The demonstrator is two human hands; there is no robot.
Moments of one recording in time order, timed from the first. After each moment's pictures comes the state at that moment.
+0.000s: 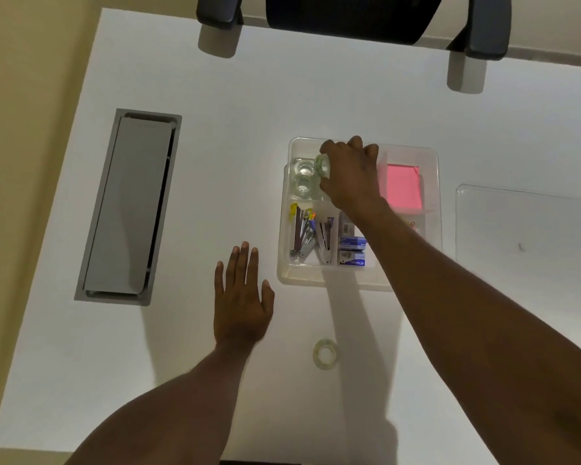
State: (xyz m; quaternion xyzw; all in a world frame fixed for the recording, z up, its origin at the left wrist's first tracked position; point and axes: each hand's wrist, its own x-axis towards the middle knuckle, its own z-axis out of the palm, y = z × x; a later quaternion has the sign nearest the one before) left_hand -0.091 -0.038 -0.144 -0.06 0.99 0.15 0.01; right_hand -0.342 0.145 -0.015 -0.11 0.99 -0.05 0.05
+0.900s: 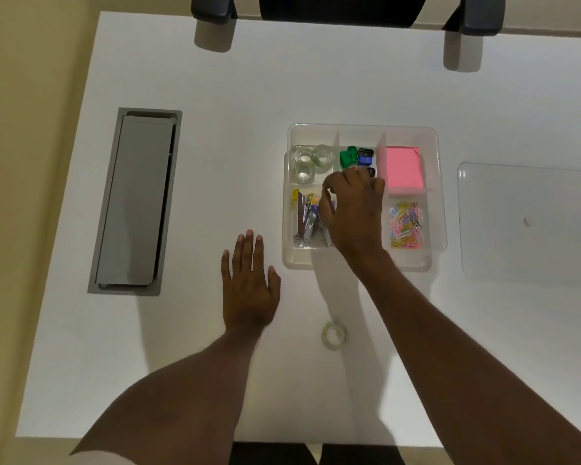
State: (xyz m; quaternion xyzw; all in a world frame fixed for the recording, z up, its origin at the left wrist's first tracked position) left_hand -0.090 -0.035 -0.133 -0.06 0.99 0.14 0.02; right_hand -0.234 0.149 -0.014 -0.08 0.98 -0.15 -0.09
